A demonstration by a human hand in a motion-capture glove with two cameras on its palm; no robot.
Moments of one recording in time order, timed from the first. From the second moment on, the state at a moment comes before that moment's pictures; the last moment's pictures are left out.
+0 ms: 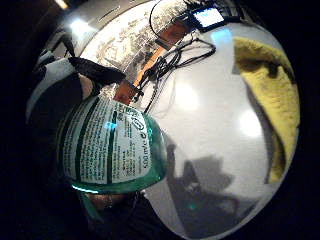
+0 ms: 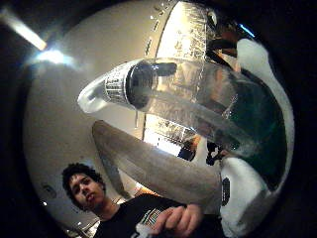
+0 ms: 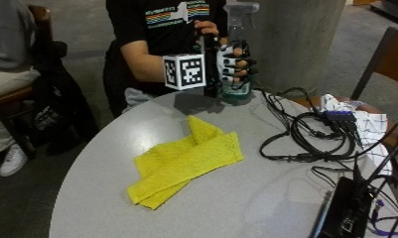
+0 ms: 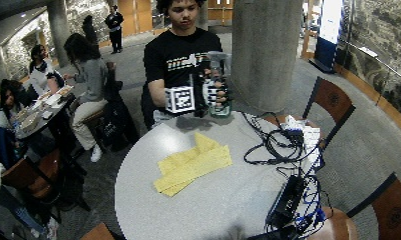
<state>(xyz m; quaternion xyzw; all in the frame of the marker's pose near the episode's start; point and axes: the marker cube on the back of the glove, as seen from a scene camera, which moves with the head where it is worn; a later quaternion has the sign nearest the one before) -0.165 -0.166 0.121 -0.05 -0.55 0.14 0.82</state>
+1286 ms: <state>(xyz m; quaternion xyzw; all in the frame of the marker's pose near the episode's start) 0.028 -0.030 0.017 0.06 -0.07 0.19 0.98</state>
